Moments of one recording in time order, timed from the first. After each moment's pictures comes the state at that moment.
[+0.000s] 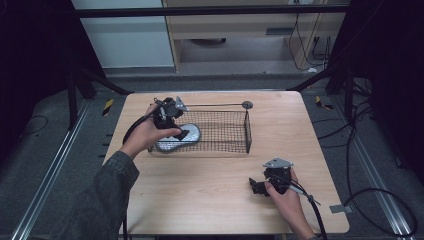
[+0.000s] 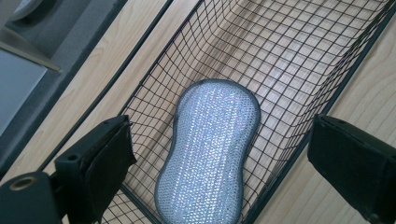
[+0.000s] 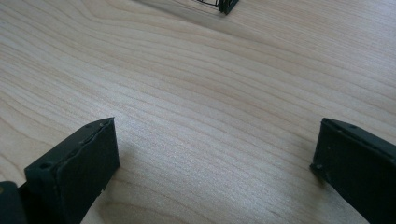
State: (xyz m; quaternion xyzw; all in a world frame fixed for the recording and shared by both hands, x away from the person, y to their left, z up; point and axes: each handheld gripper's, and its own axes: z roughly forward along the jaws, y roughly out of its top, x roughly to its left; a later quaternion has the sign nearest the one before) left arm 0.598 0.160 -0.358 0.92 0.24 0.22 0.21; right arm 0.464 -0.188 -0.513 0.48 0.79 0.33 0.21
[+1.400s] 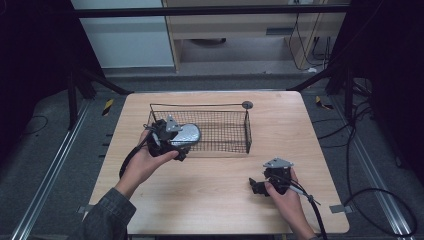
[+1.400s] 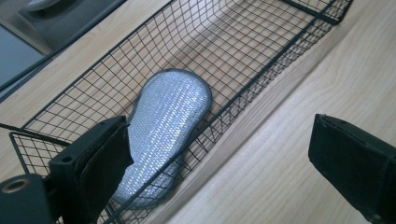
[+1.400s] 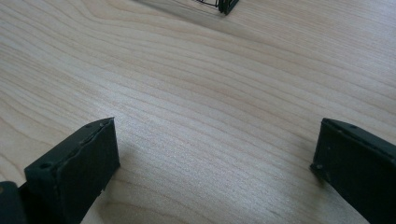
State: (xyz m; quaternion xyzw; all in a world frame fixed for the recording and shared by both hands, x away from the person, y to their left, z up) left arm 0.520 0.168 -0.375 0.87 0.31 0.23 0.30; right arm 0.464 -0.188 -0.513 0.48 0.79 0.33 0.21
